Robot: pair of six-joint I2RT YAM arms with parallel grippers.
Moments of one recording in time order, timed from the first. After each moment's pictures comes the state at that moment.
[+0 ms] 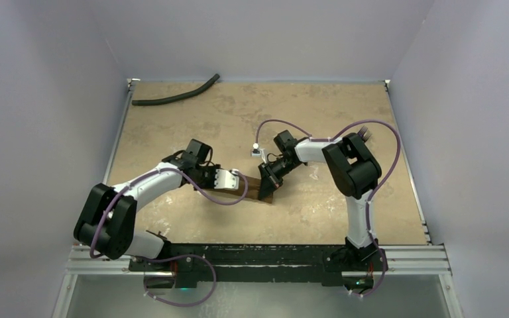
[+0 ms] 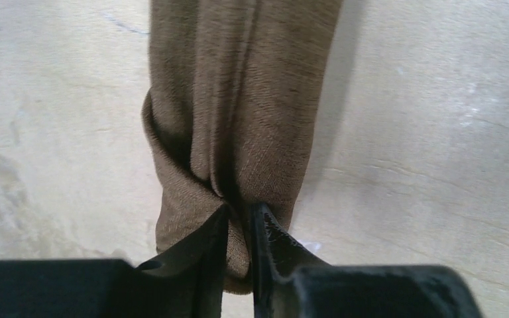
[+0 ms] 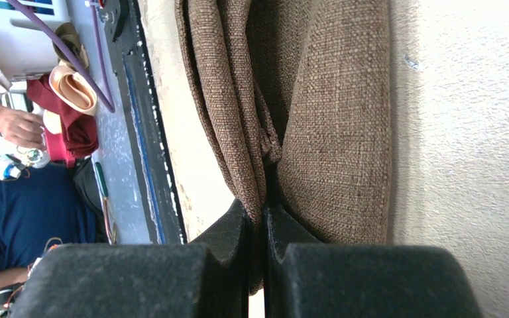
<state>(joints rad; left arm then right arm) -0.43 1.41 0.76 -0.47 0.28 1.17 0.53 2.07 1.18 -0.51 -1.07 -0.23</state>
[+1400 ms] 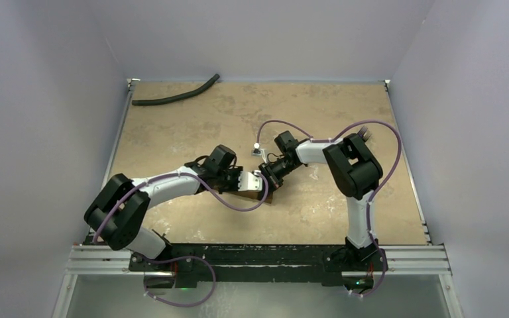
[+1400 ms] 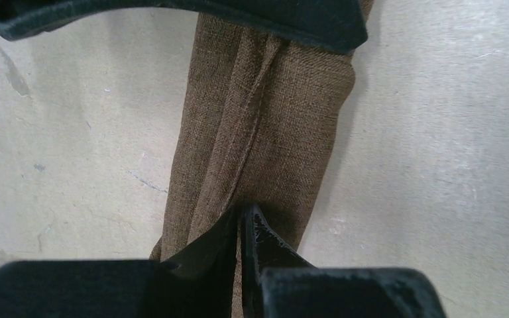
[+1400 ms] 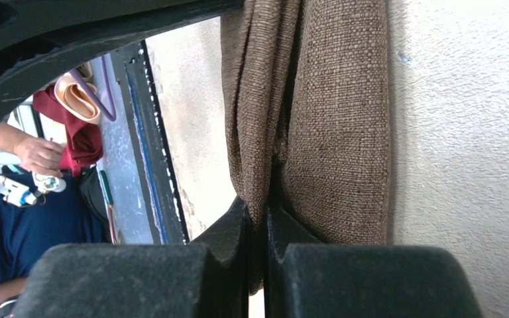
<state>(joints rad) -0.67 1.49 0.76 -0.25 0.28 0.90 0.53 2.06 1.15 -0.46 -1.07 -0.16</state>
